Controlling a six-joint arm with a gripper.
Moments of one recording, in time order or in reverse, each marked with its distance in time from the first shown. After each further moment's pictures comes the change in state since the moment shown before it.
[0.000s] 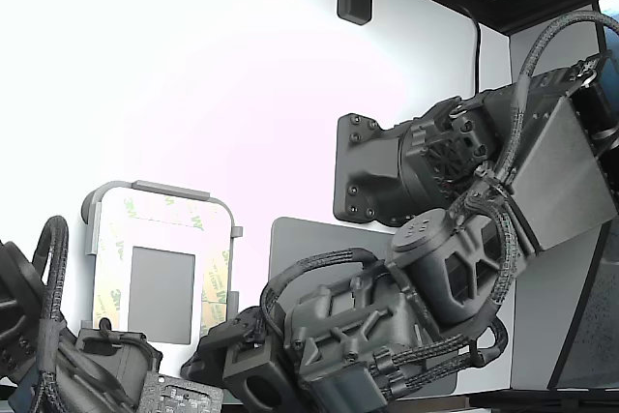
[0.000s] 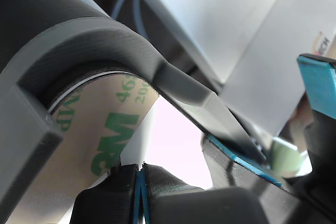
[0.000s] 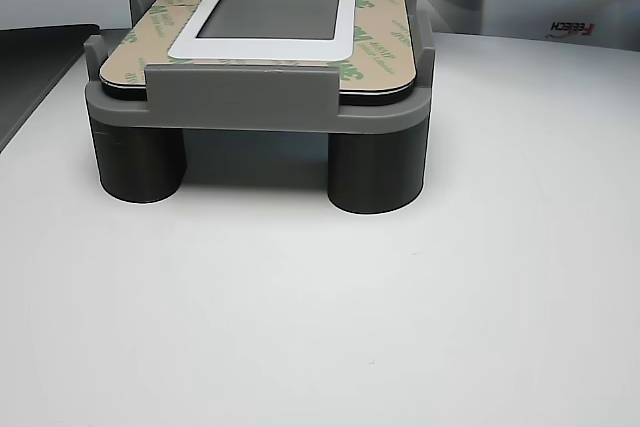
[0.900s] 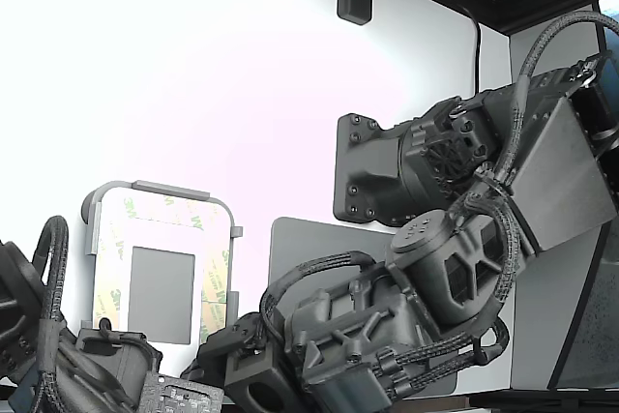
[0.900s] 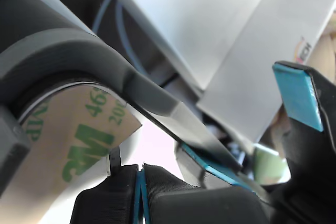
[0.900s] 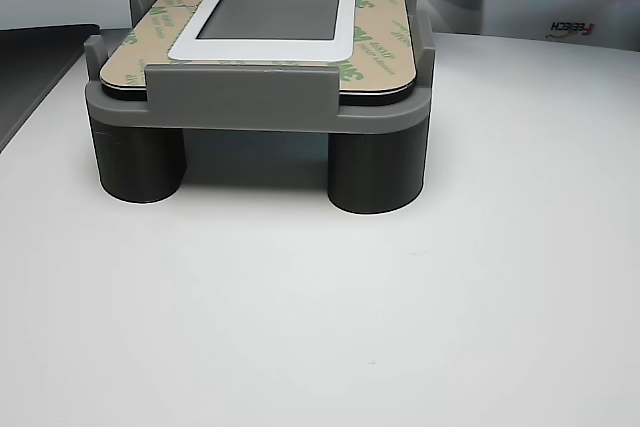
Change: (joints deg) arm 0.0 -0.2 0.4 -2.3 -1.0 -1.6
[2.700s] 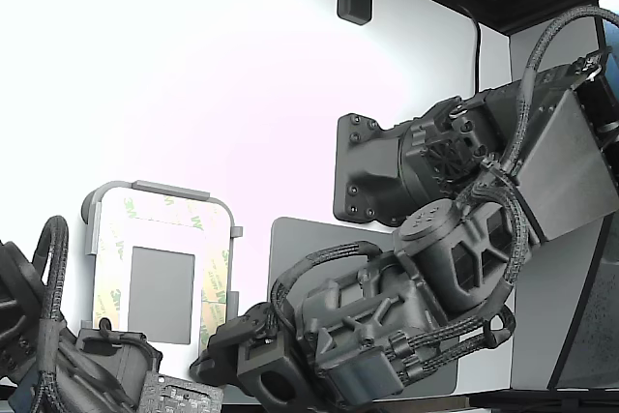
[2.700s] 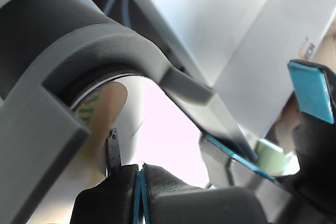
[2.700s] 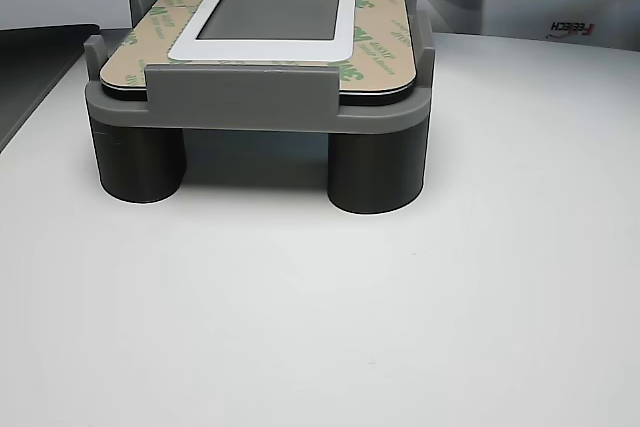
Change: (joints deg) arm 0.1 4.4 5.7 -1.9 0.0 -0.4
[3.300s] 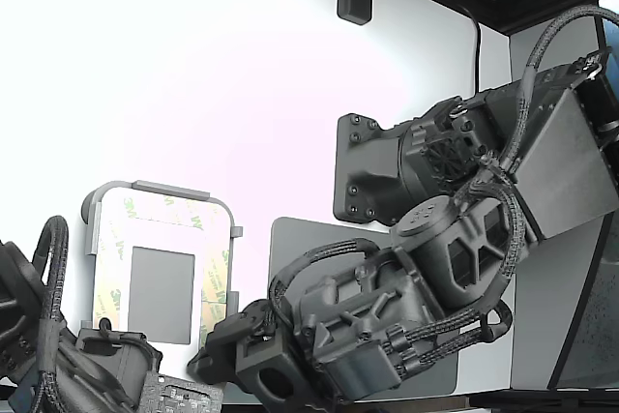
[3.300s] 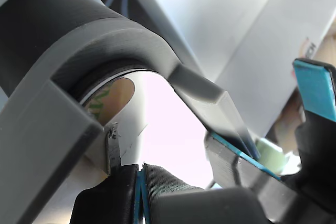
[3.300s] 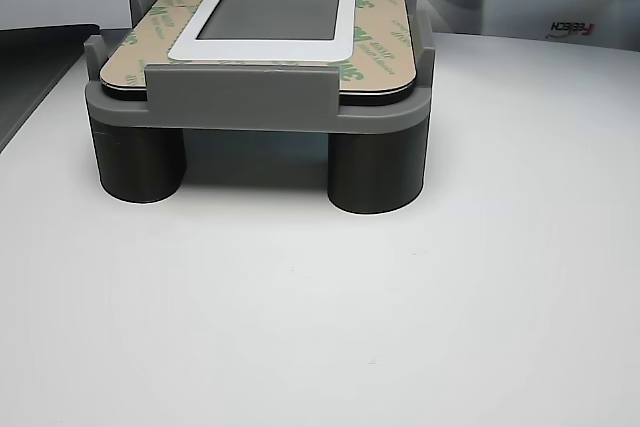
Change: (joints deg) arm -0.7 0.1 1.2 -1.8 -0.5 -1.1
